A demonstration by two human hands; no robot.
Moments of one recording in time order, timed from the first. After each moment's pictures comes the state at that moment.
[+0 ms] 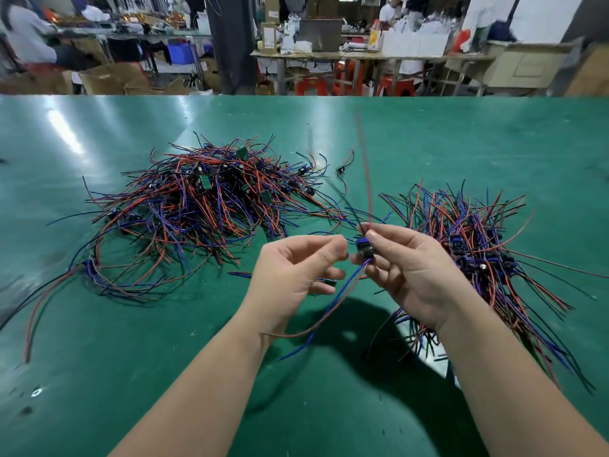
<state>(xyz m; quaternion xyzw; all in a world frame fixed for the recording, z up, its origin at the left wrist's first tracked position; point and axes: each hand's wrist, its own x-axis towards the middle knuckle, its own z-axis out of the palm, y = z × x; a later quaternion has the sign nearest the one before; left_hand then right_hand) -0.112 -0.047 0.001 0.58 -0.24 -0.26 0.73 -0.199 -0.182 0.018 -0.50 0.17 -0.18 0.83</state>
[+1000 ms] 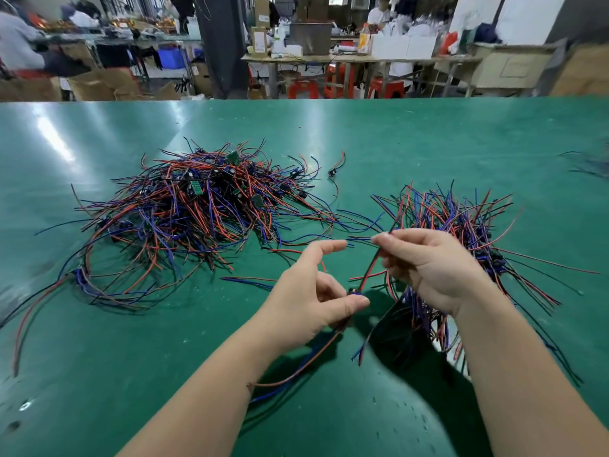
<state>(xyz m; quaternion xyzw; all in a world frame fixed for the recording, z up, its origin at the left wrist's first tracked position) -0.118 -0.050 -0.017 0.66 -0.41 -0.26 0.57 -0.210 -0.214 0.020 -0.59 0.26 -0.18 0.74</state>
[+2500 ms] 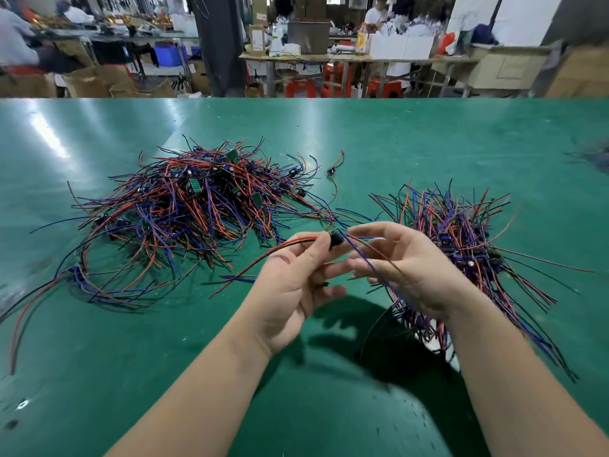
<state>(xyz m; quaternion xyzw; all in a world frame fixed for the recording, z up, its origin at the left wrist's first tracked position) -0.124 -0.049 0.007 0.41 -0.21 -0.42 0.79 -0.208 -0.205 0.009 -0.68 0.12 -0.14 0.71</state>
